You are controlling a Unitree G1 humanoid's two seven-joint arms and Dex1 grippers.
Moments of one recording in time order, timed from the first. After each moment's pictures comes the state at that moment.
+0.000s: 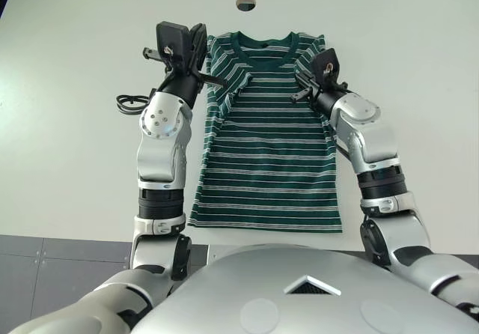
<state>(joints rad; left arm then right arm) -0.17 0.14 0.00 -0.10 -0.11 0.28 -0.17 -0.36 -0.10 0.17 0.23 0.06 0.48 0.32</state>
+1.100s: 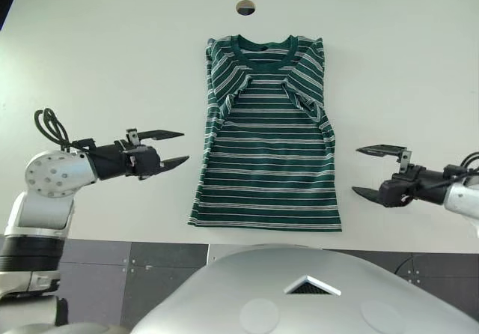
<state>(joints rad) 0.25 0.98 0.01 0.01 -0.03 -0.56 -1.04 0.38 -0.97 0.01 -0.19 -0.25 -0.62 0.86</state>
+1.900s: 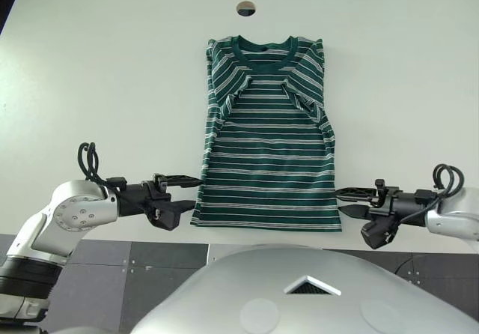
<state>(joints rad) 0.40 1.02 -0.11 -0.11 0.19 -0.75 -0.88 0.38 -1.03 0.14 -0.33 -0.47 -0.76 0.80</state>
